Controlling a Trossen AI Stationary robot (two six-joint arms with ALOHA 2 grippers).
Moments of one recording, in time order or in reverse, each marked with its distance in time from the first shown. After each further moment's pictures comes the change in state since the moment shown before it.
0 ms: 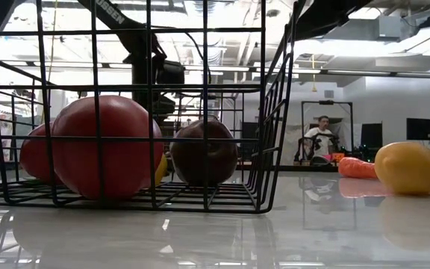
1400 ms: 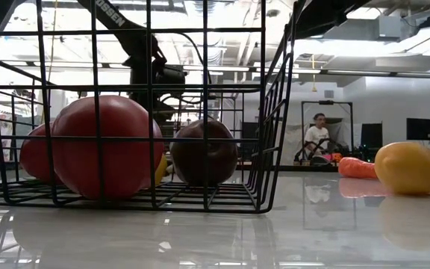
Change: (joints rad) left arm -0.042 0.000 -0.067 0.029 -0.096 0.133; right arm 0.004 0.007 0.000 0.020 -0.005 0.000
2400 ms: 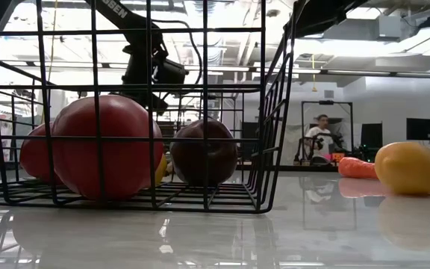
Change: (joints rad) left arm -0.051 -0.002 0.066 -0.274 -0.038 0.447; right arm -0.002 0.000 0.000 0.015 -0.025 -0.005
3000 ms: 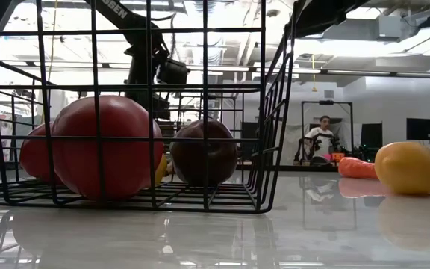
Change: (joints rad) left arm -0.004 0.000 0.000 0.055 -0.024 0.771; right arm 0.000 0.000 0.000 -0.009 -0.001 -0.032
